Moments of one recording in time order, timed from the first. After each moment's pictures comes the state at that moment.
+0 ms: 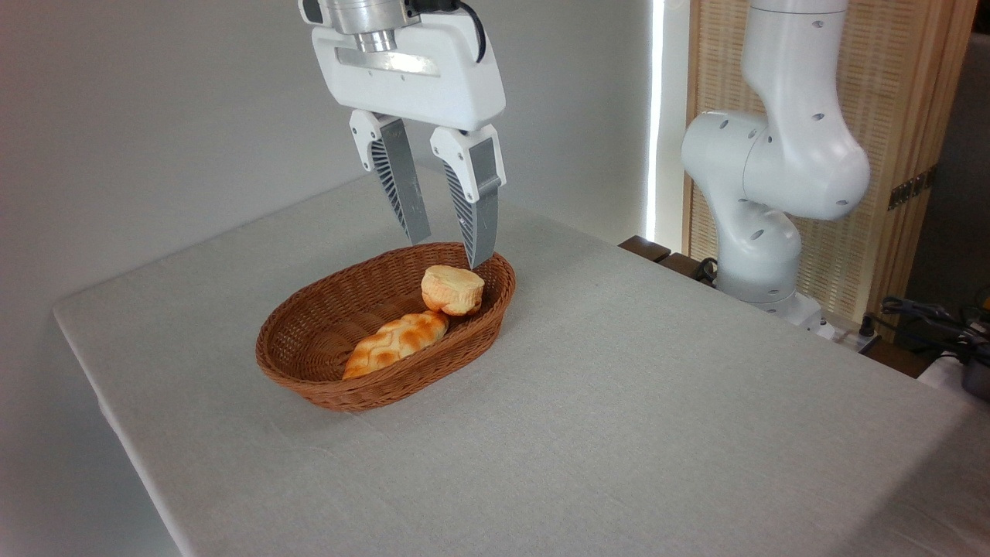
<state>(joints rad) -0.01 -0.11 -0.05 -1.68 0.04 1.52 0.64</state>
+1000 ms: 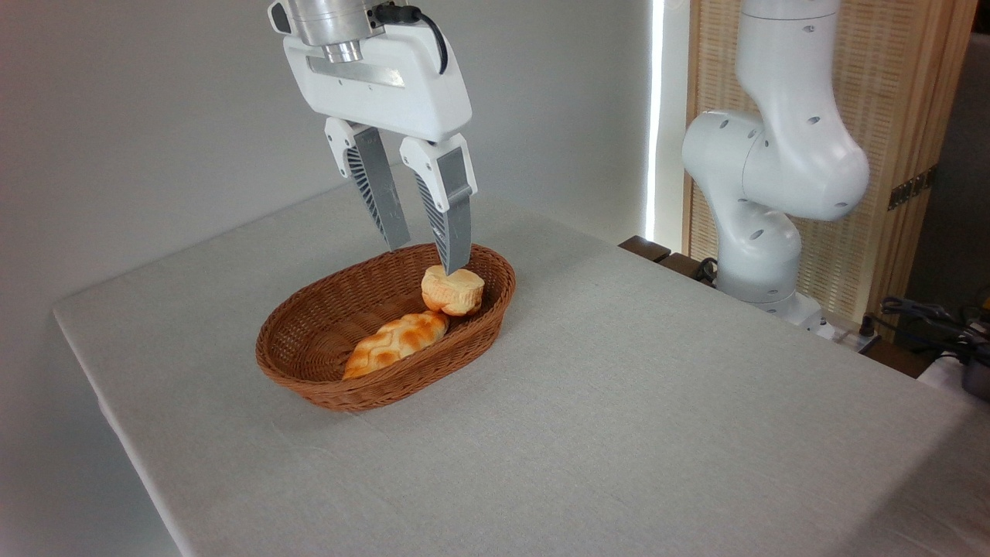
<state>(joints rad) -0.03 -0.04 -0.06 -1.60 0.04 1.50 0.64</state>
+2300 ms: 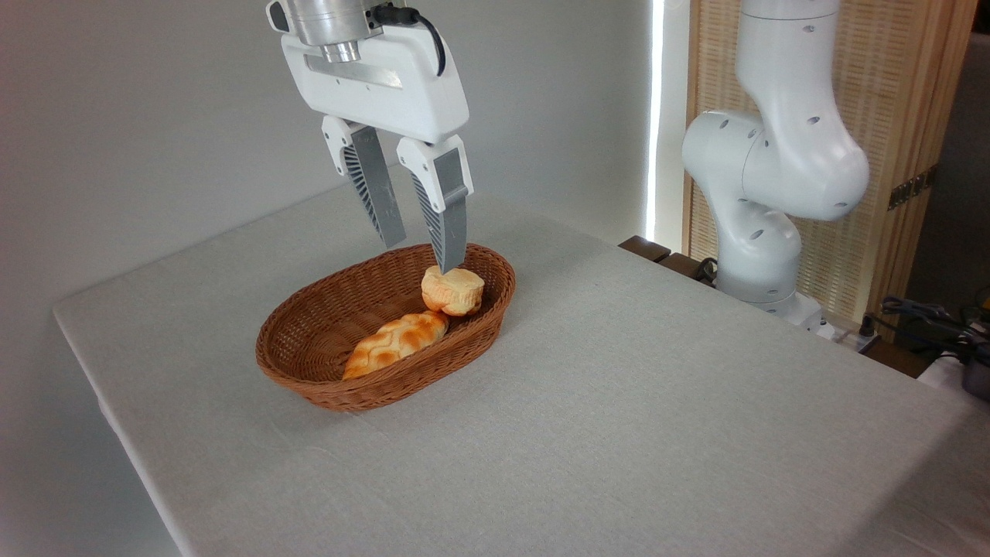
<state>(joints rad) -0.03 -0.04 -0.05 -1.60 0.01 1.51 0.64</state>
